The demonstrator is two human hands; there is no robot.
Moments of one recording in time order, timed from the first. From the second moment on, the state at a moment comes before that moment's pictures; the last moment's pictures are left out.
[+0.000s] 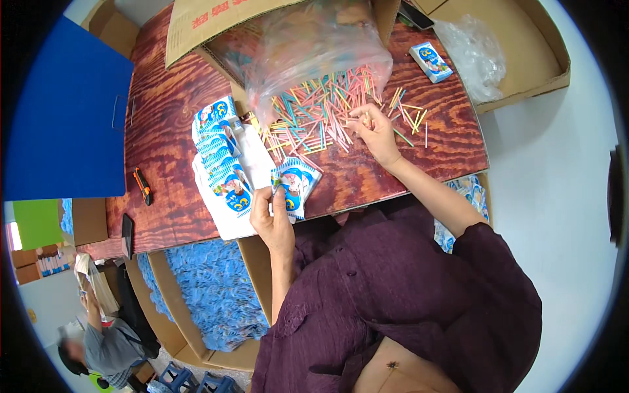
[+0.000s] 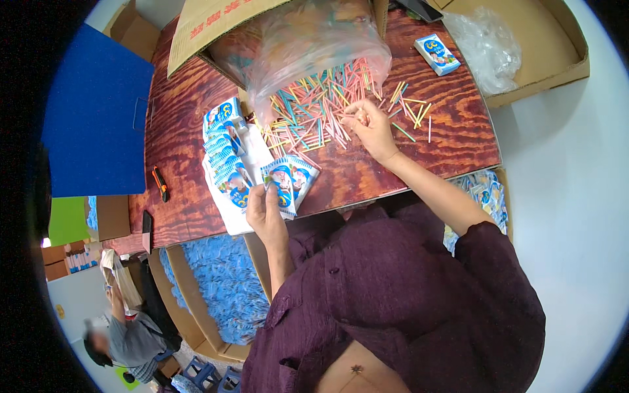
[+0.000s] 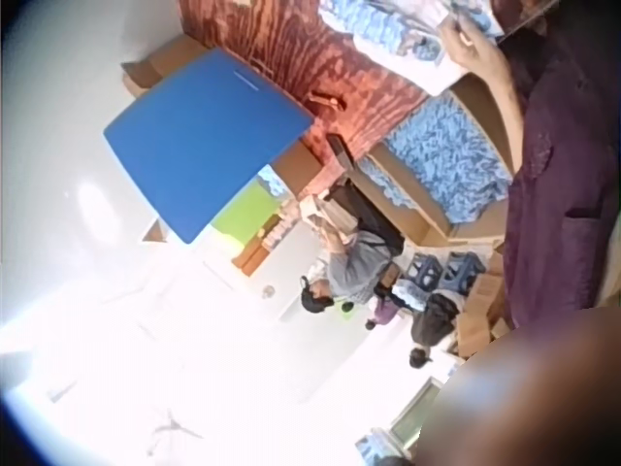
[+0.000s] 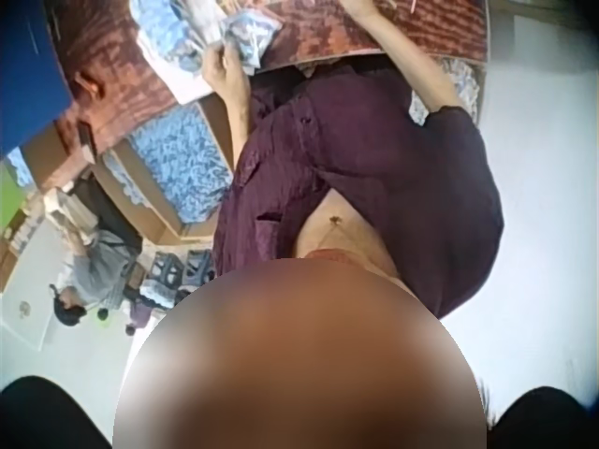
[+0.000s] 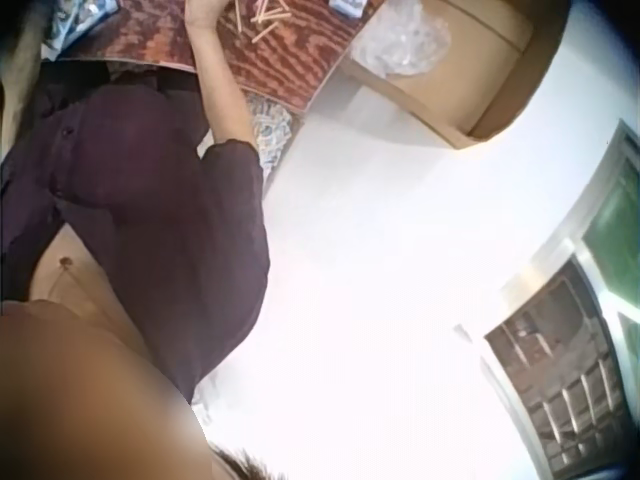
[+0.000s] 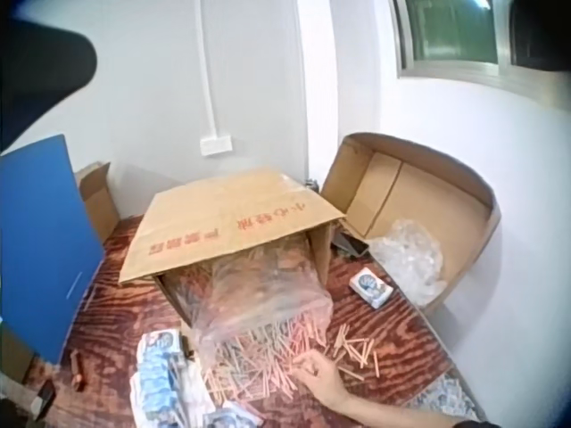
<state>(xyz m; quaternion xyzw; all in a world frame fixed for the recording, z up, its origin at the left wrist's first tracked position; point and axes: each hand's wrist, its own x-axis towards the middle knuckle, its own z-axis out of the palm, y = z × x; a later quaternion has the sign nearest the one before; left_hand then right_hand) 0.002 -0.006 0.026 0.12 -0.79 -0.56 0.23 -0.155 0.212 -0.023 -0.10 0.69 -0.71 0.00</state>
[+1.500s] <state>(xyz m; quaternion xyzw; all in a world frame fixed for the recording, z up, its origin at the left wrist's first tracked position) -0.007 0.009 0.032 0.16 -0.64 -0.72 0.19 -0.159 0.195 -0.006 0.07 0.24 -0.83 0.50</state>
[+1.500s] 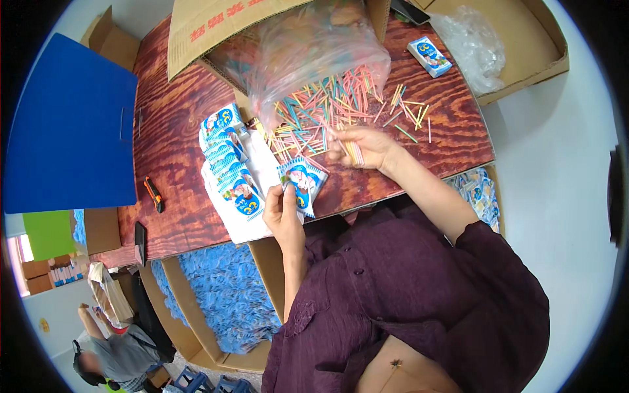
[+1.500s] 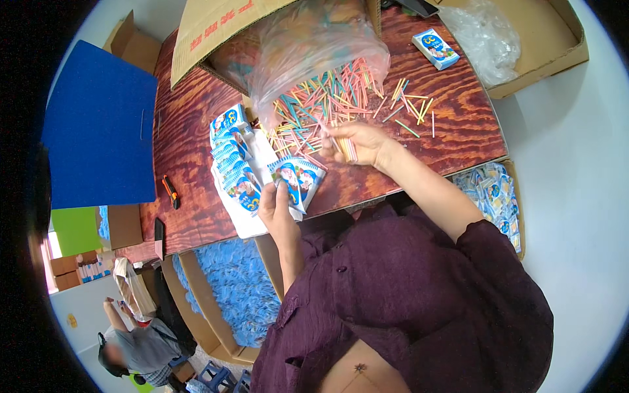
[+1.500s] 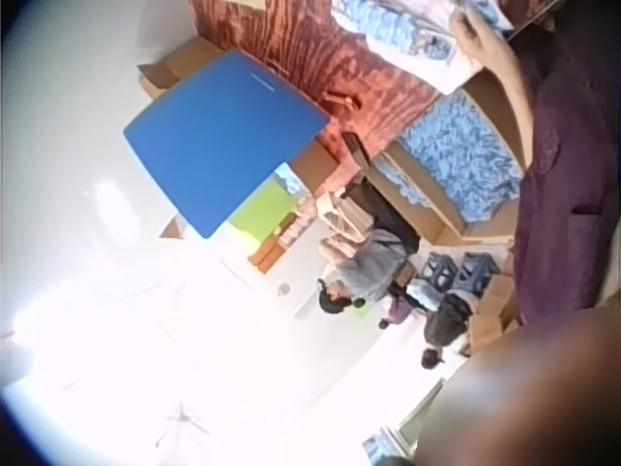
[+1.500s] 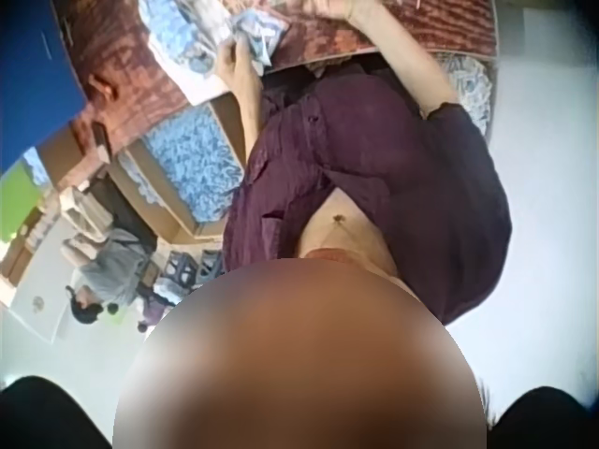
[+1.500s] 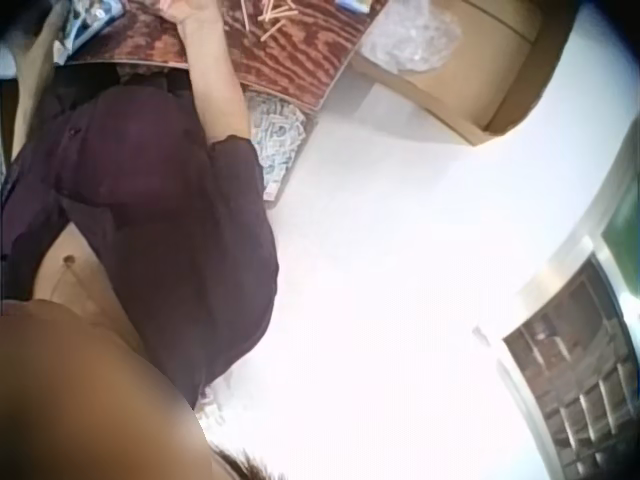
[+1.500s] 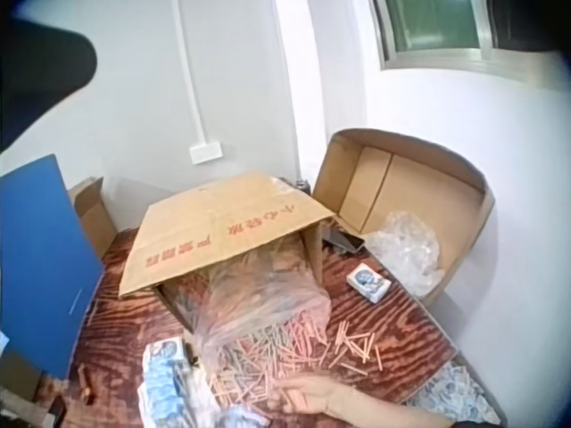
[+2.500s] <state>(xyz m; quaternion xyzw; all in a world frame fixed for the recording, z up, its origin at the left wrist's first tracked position) -0.017 -0.009 0.013 0.11 -0.49 -0.86 0.11 -0.097 0.176 -0.002 -0.19 0.71 -0.66 0.16</state>
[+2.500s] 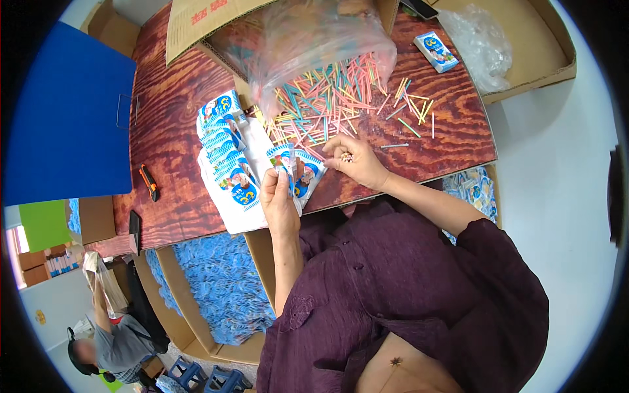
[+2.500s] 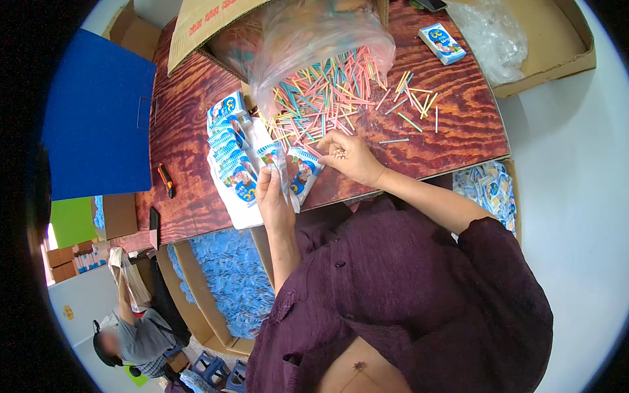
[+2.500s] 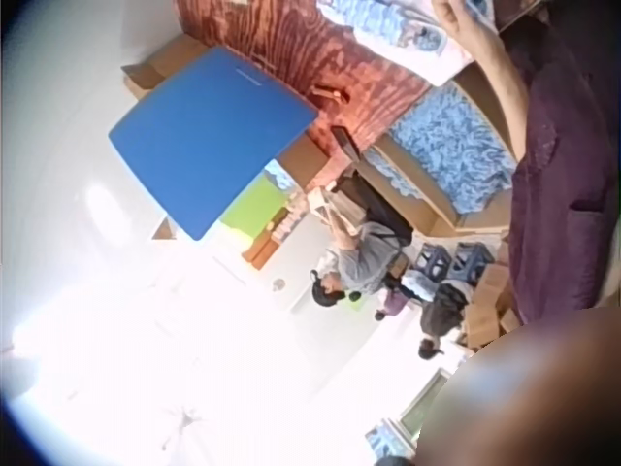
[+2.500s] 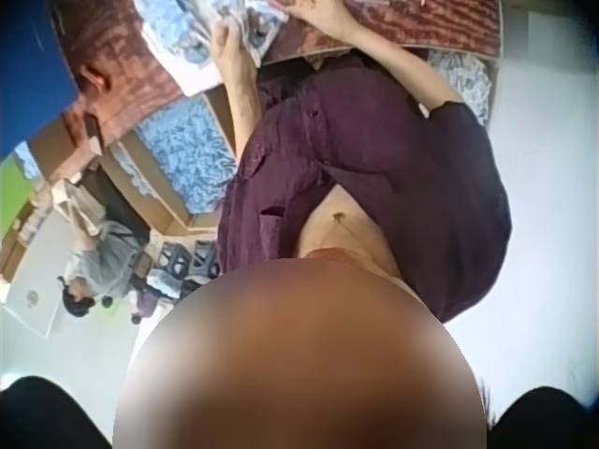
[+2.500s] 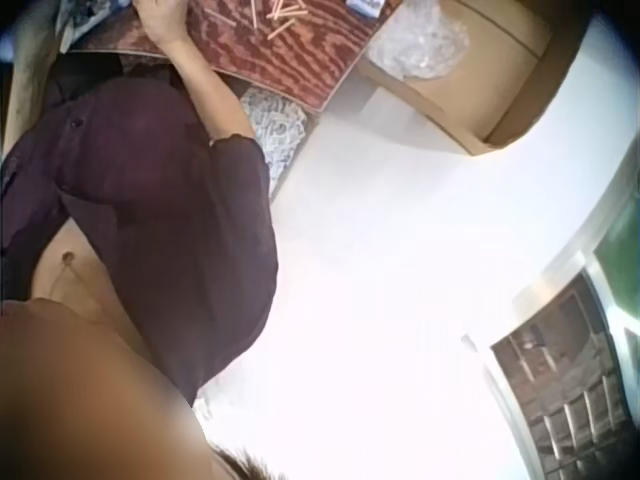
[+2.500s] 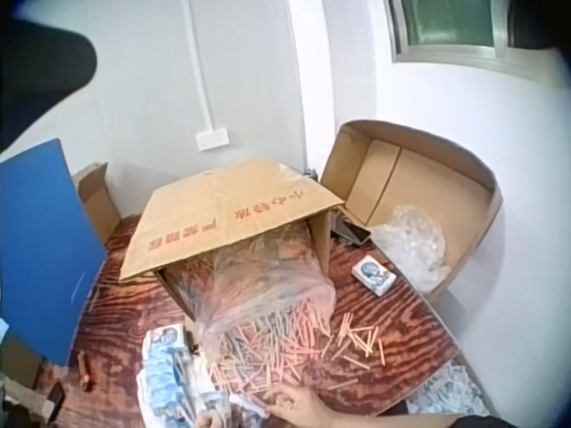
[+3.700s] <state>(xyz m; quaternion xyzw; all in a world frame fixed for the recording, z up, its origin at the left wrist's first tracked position) 0.007 0.027 0.033 0.11 -0.72 -0.68 0.11 -0.109 0.150 0.070 -0.10 0.34 -0.85 0.39</state>
